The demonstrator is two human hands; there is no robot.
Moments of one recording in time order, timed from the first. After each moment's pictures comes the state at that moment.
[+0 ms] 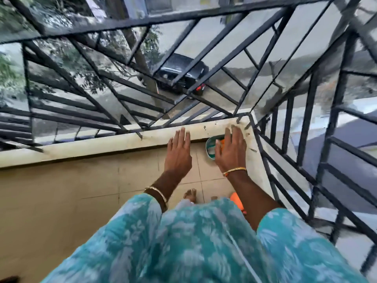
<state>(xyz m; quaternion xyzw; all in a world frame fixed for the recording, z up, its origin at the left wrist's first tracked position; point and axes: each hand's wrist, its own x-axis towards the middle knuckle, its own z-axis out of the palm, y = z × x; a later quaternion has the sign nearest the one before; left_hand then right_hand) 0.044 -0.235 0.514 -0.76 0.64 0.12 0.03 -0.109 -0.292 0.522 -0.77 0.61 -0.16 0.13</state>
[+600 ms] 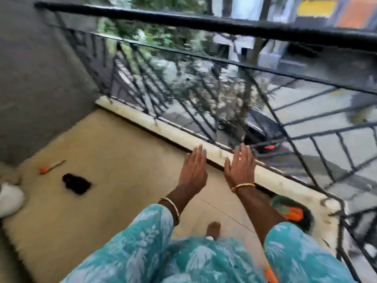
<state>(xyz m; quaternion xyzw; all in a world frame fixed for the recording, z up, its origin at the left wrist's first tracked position) 0.090 -0.007 0.600 -0.92 0.40 0.00 0.00 0.014 -0.139 0.587 -0.92 0.33 -0.17 0.14</state>
